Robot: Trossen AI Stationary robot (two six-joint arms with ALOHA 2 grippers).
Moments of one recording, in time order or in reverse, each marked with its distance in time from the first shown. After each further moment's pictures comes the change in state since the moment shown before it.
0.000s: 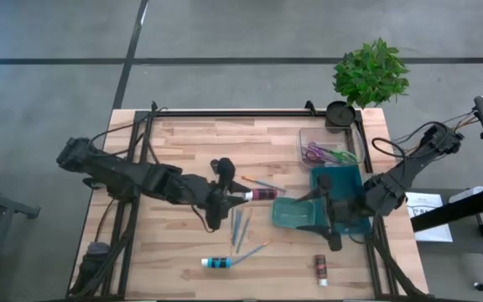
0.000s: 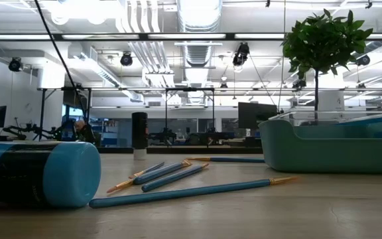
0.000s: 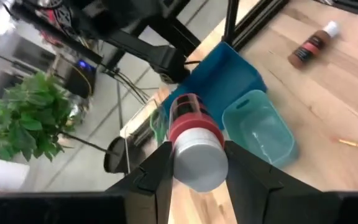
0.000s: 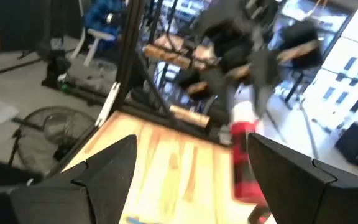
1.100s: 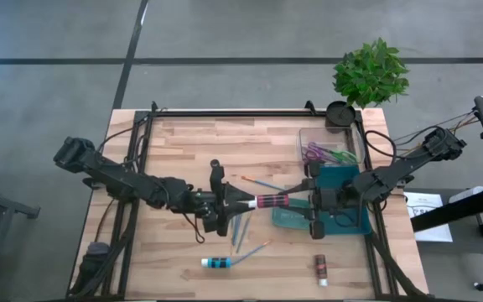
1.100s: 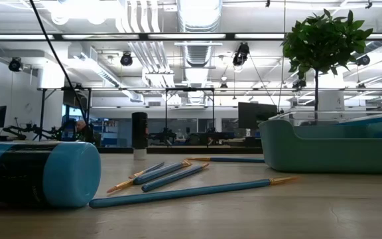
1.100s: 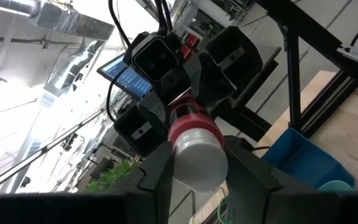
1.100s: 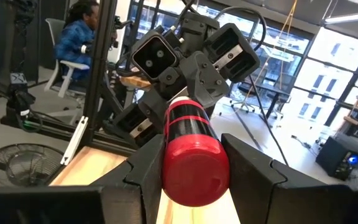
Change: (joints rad) left arm -0.056 -0.052 -0.389 0.893 0.029 0.329; right arm -0.170 0.073 -0.001 0.259 -0.105 -0.092
